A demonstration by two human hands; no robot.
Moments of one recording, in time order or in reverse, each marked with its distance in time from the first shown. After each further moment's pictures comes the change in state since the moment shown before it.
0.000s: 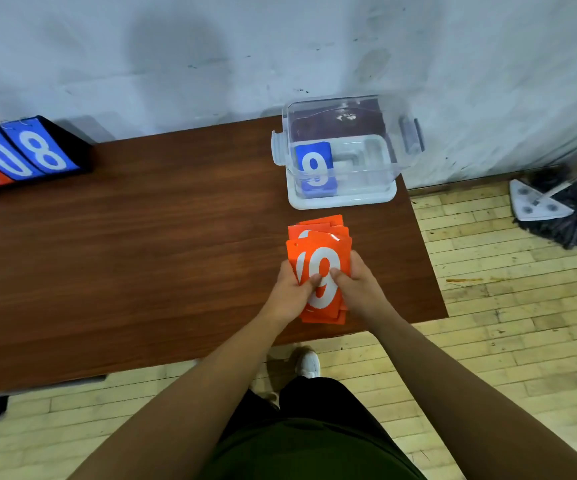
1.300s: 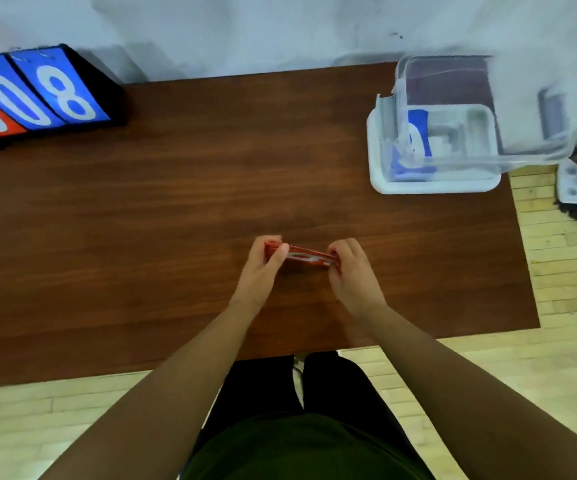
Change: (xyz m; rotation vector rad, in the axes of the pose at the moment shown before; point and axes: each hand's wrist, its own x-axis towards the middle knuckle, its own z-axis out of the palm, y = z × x) left_hand 0.050 -0.067 -0.204 -0.112 0.120 0.044; right_hand 0.084 0.003 0.169 -0.667 0.084 -0.379
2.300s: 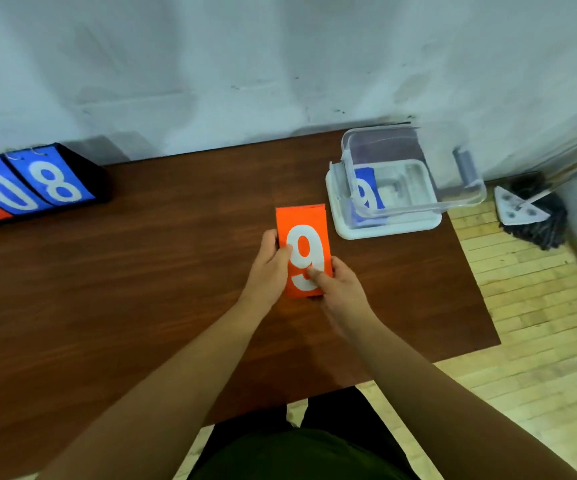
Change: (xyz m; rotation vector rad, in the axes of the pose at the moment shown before) left_hand 0.007 0.129 0.023 0.049 -0.109 0.056; right_hand 0.013 -0.095 -0.074 1.049 0.037 0.653
